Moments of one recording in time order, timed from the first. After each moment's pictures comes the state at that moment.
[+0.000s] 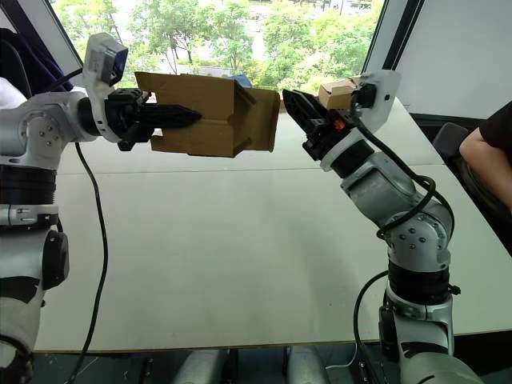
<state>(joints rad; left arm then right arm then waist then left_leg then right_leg) -1.13 0.71 0.03 0.38 -0.60 0.84 -1.43 -0.64 -0.44 -0.13 -0.41 1.14 0.68 -0.01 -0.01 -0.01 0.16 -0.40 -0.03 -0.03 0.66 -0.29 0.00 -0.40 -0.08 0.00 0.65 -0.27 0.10</state>
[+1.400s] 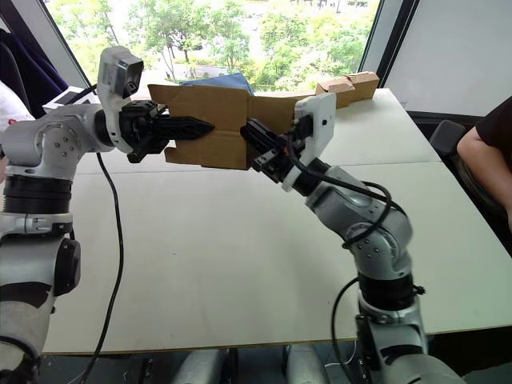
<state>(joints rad) -1.08 0.65 0.03 0.31 -0.67 0.86 -1.41 -0.62 -0.43 -0.03 -0.55 0.90 0.75 0.22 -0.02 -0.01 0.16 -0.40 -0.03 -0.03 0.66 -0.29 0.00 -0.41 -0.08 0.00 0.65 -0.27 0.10</state>
